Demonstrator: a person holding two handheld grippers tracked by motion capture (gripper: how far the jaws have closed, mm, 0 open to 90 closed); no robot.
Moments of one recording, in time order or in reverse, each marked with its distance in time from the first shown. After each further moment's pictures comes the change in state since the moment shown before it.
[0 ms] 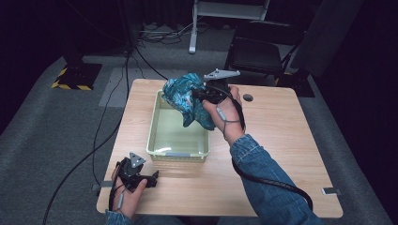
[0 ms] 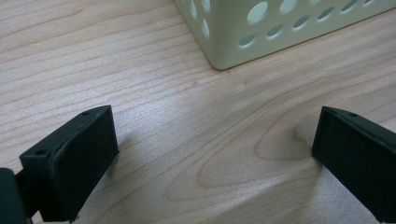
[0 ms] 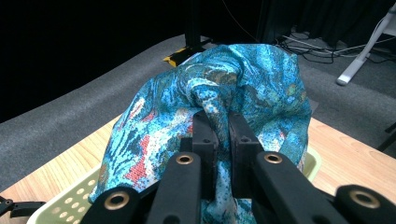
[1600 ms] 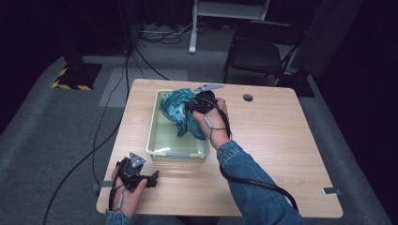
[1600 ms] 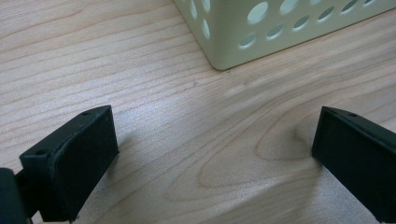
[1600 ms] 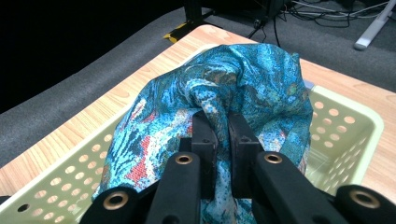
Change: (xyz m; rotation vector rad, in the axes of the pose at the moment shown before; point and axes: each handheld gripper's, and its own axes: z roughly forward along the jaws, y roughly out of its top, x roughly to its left) left arm 0.000 0.000 0.000 0.000 -0.001 0.000; right arm 0.004 -0.043 0.056 0.089 0.012 0.071
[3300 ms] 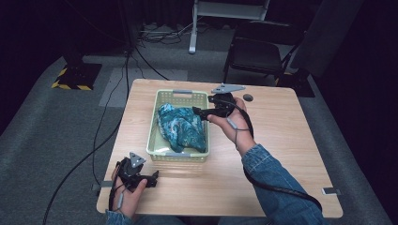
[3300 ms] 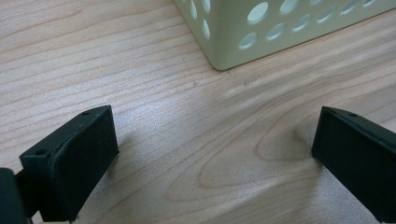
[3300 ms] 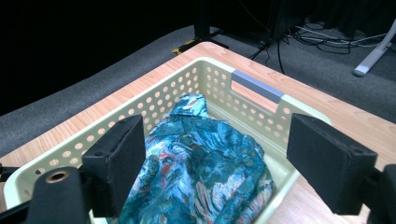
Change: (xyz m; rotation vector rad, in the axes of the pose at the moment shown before) left arm 0.000 0.000 0.000 -0.001 -0.001 0.000; right arm -0.026 -0.010 -0.047 -0.075 0.043 -0.065
